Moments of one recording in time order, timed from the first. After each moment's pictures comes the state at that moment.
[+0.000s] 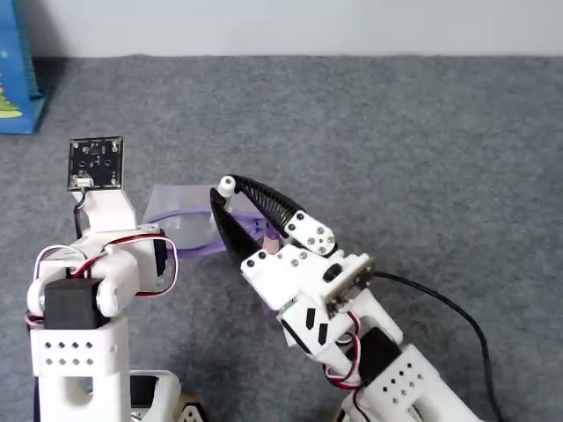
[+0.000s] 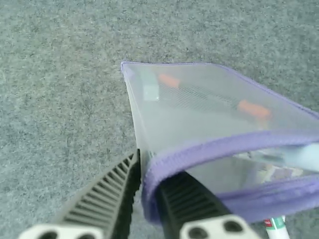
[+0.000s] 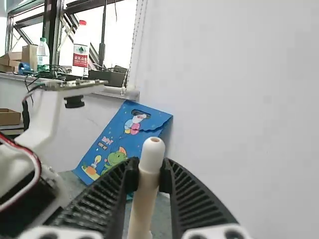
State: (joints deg) left arm -4.7 -53.0 34.9 84.9 9.0; right arm -43.6 -68.3 73.1 -11.5 4.3
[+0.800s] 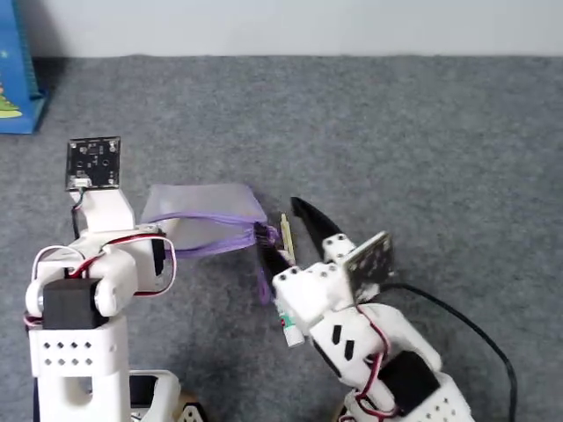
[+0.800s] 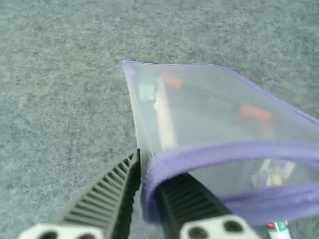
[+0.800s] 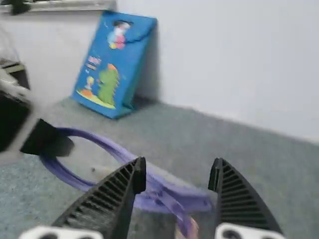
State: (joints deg) left arm -6.2 -53.0 34.9 84.9 9.0; right arm -37.5 -87.4 69.4 36.4 -7.9
